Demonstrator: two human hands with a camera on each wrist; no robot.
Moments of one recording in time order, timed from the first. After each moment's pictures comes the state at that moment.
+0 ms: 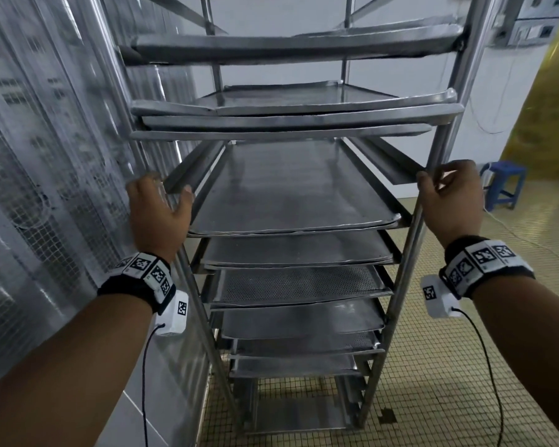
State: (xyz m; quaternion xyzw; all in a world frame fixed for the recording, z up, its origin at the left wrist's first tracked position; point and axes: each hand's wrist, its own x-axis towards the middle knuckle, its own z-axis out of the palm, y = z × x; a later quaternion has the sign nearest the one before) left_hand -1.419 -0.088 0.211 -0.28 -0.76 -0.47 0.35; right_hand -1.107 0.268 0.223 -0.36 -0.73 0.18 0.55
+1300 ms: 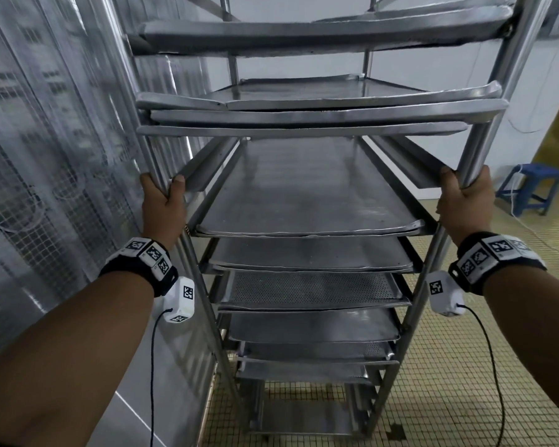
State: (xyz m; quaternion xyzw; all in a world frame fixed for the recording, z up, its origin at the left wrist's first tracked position) left_hand -1.463 -0.057 0.214 -0.17 -0.76 -0.61 0.15; right_hand -1.155 0.322 0.217 -0.36 -0.68 0.33 0.55
